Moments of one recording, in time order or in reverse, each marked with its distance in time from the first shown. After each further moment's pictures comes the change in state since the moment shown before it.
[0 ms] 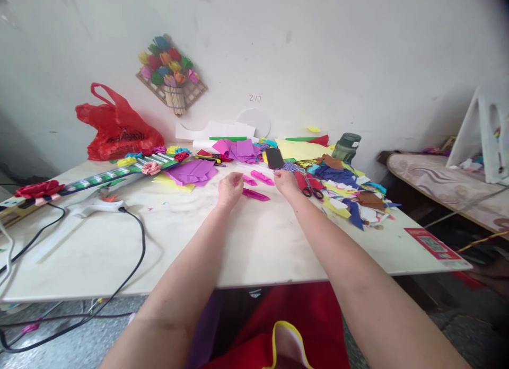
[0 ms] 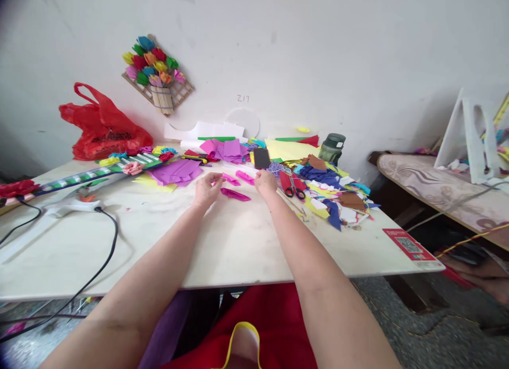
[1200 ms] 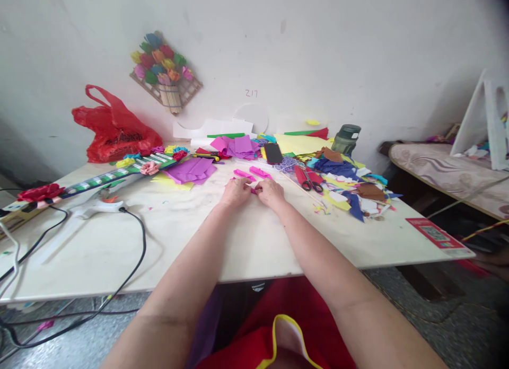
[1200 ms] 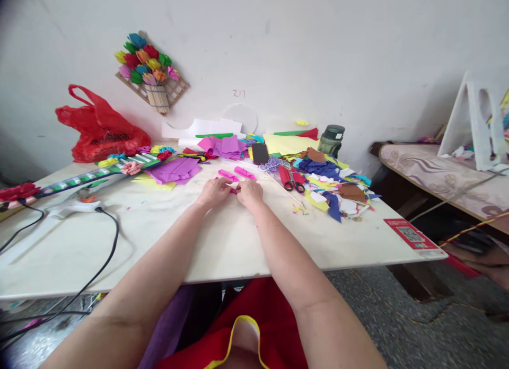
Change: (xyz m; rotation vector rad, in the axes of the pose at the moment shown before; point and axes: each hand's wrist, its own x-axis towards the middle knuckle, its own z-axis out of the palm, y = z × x) left_hand -0.009 0.019 0.002 0.389 -0.349 0.085; right_hand -0.051 -0.021 0.025 -0.144 -0.137 -0.283
